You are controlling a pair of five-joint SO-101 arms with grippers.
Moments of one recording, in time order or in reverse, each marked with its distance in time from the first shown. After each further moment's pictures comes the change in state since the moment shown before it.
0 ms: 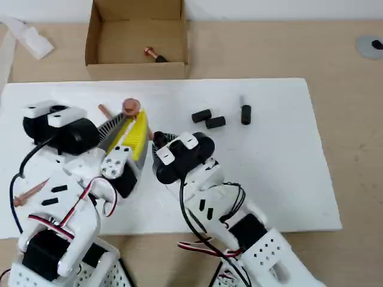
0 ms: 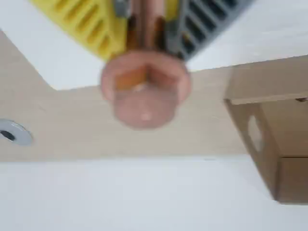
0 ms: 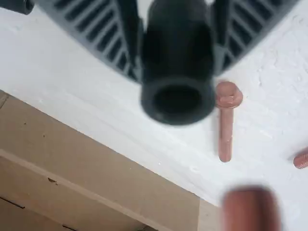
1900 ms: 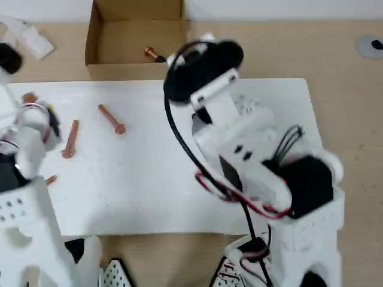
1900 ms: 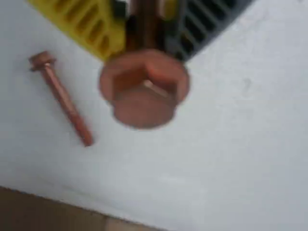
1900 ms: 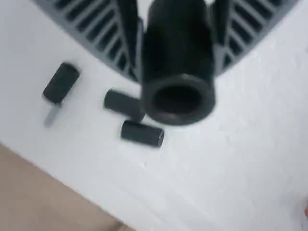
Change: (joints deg) left arm -38.2 37.7 -35.6 31.1 -9.9; right arm 12.7 38.7 -85.0 73.7 6.2
